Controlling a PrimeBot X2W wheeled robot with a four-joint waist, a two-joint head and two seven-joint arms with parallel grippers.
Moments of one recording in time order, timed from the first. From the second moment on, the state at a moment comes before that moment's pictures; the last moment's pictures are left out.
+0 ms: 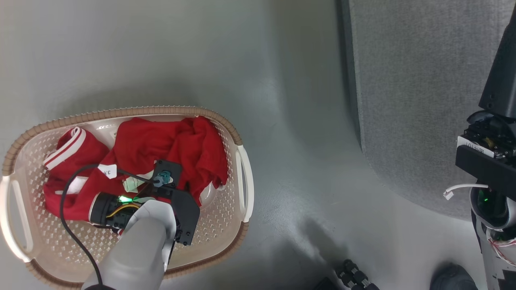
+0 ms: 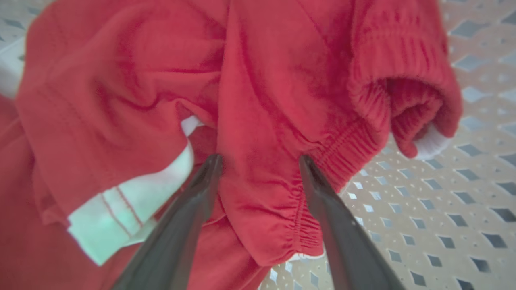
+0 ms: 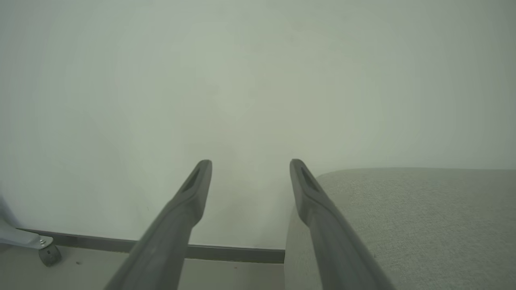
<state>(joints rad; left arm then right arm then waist) -0.84 0.05 -0.65 1.18 -0.44 0.09 0.01 -0.61 -0.21 0.15 -0.36 0.31 -0.04 -0.26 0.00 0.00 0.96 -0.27</state>
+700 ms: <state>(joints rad) -0.84 0.04 -0.66 1.18 -0.51 0.09 0.04 -0.60 -0.23 0.14 -0.39 0.30 -0.04 -0.24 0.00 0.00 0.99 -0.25</state>
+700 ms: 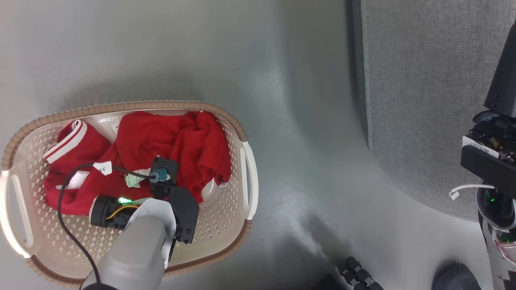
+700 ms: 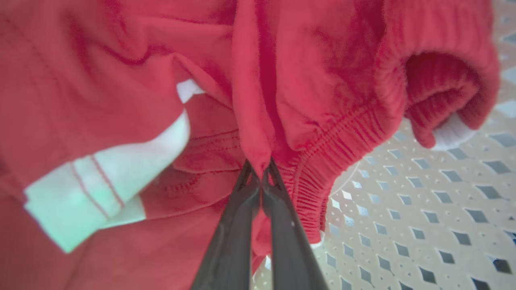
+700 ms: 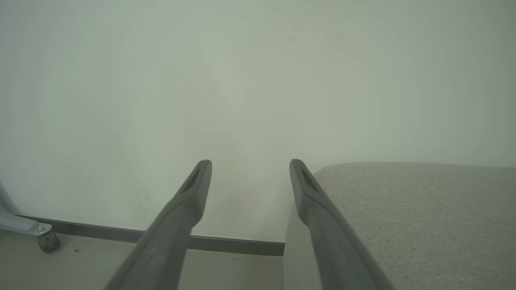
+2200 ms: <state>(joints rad) -0.67 0.04 -0.78 0.95 -0.67 0.06 -0.21 -0.42 -0.25 0.13 -0.04 0.32 0.00 -0.25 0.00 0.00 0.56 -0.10</state>
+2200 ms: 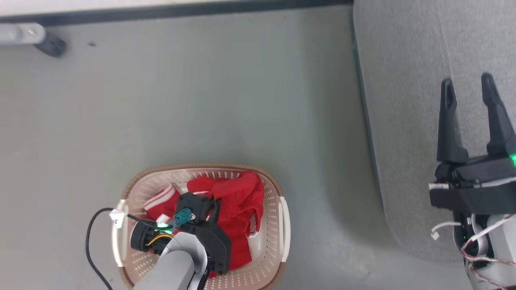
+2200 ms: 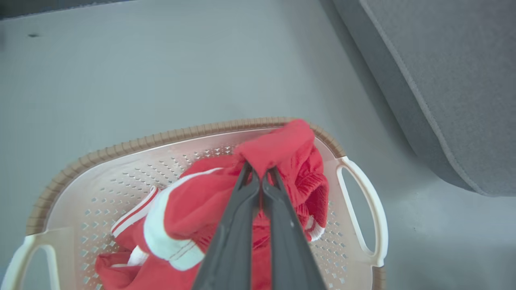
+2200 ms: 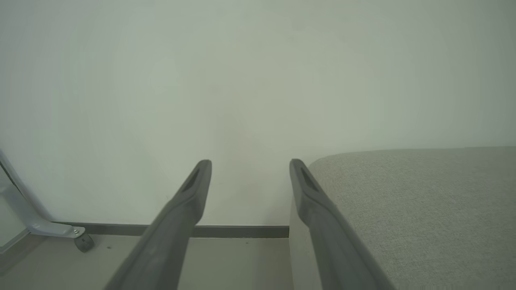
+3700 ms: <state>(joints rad) -0.24 0.23 -0.47 0.37 -0.58 0.12 -0.25 -0.05 -0.22 0.15 0.10 0.37 0.01 -0.25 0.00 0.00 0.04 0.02</state>
